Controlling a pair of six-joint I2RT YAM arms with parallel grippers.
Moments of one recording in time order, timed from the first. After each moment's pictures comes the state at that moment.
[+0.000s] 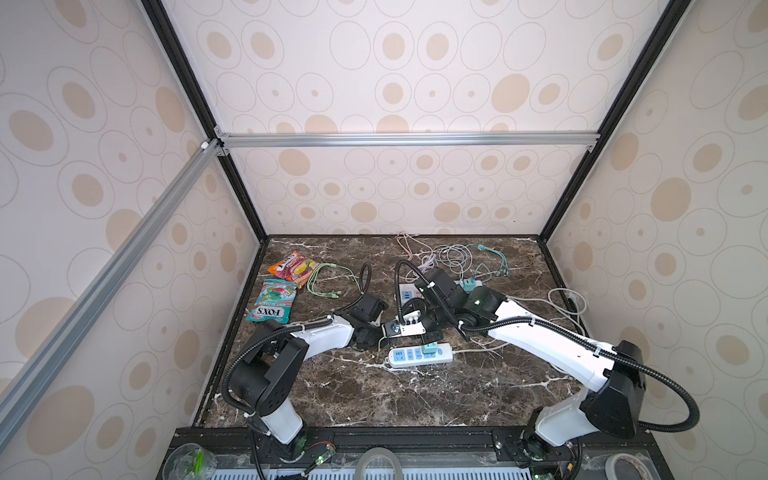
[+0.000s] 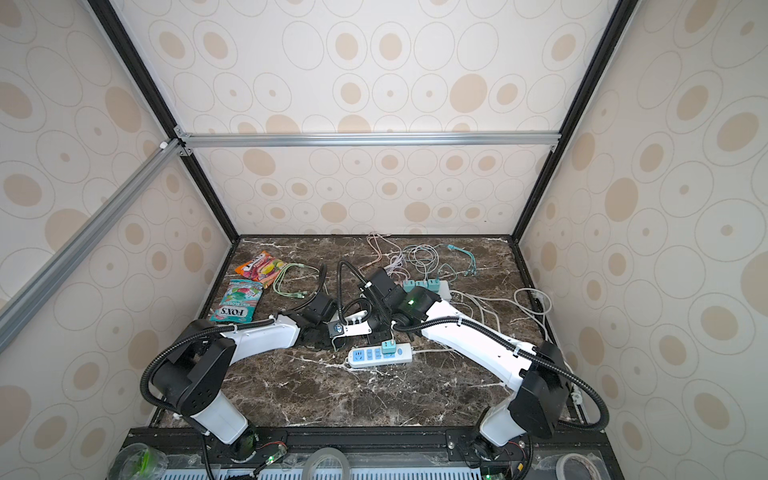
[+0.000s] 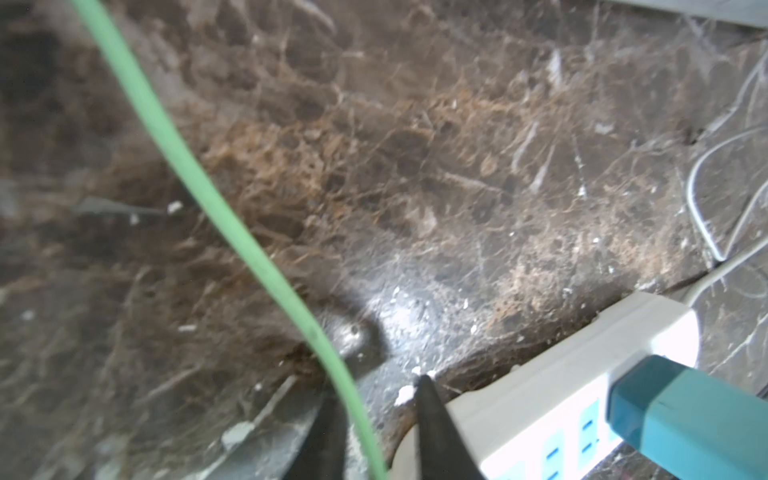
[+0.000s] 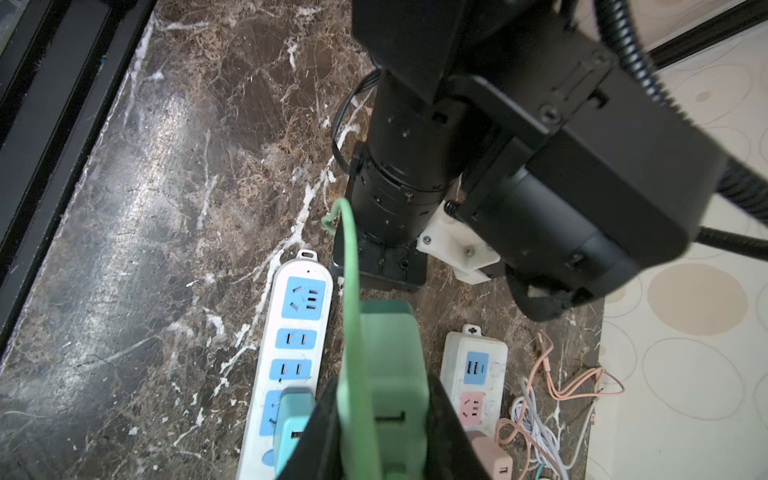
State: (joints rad) left arm -0.61 1.65 0.85 -0.30 0.19 -0.64; right arm 0.88 1.52 1.35 -0.77 -0.18 -1.01
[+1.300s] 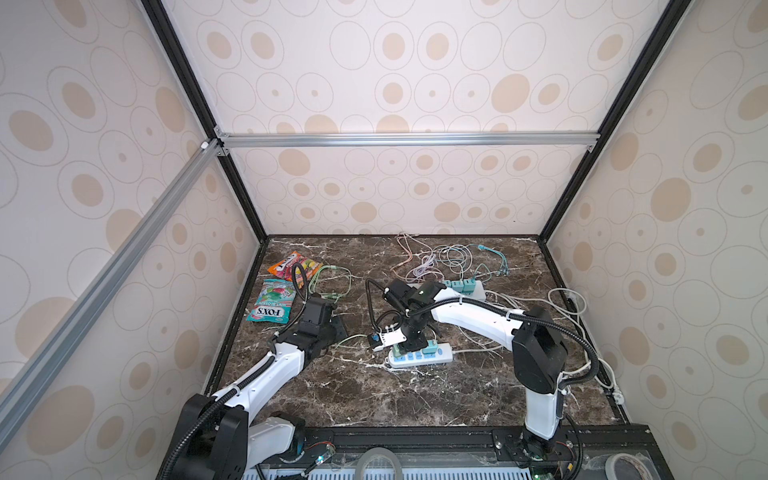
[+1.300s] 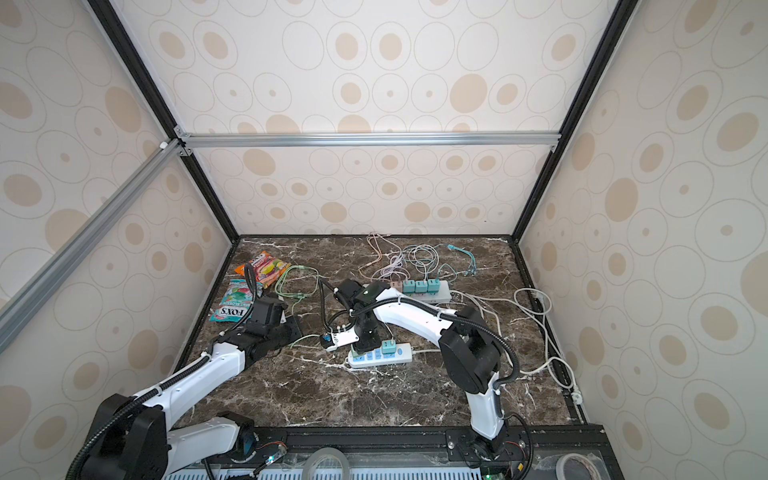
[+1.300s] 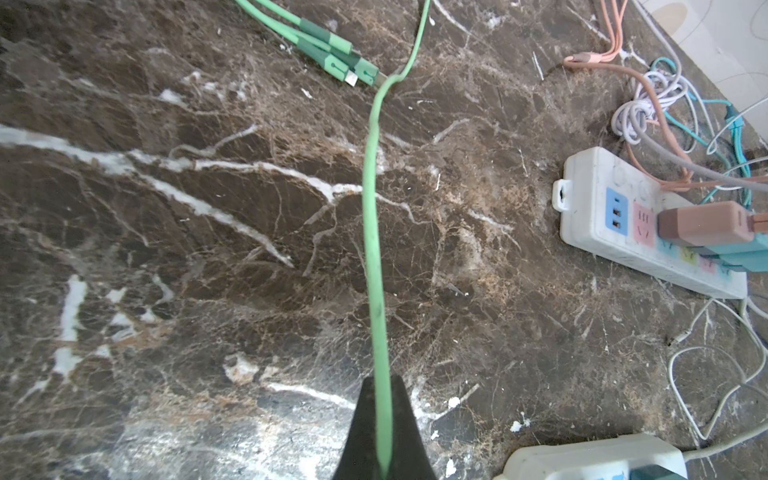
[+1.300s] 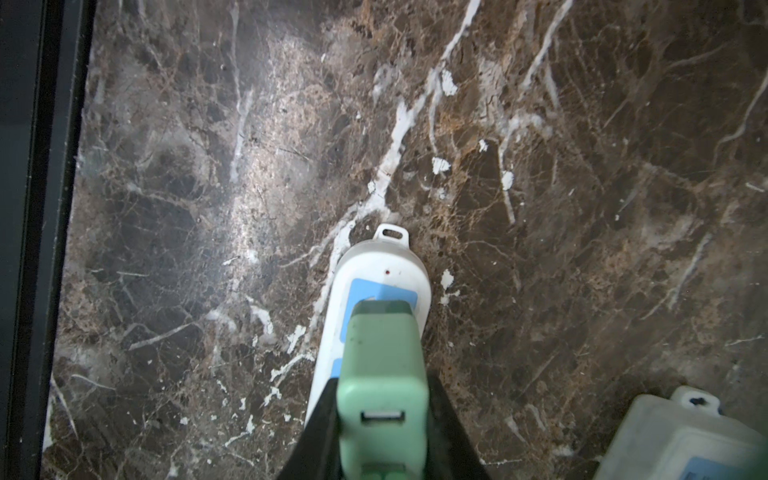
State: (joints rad) left arm -0.30 1.18 0.58 -0.27 0.00 -0.69; right arm 0.88 1.94 1.57 -1.02 -0.19 -1.01
